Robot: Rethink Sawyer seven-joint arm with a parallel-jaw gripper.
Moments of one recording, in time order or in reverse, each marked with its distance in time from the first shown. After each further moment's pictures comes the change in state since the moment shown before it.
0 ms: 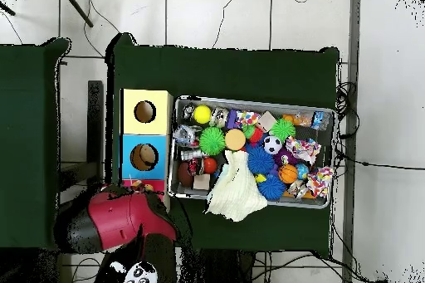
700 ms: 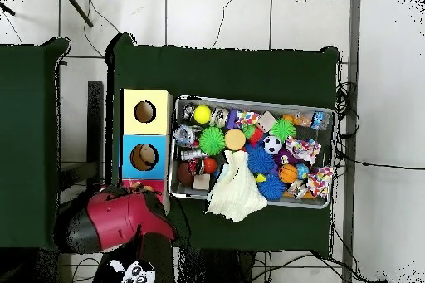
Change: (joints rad) arm 0.005 0.005 0.006 0.001 0.001 0.000 0.000
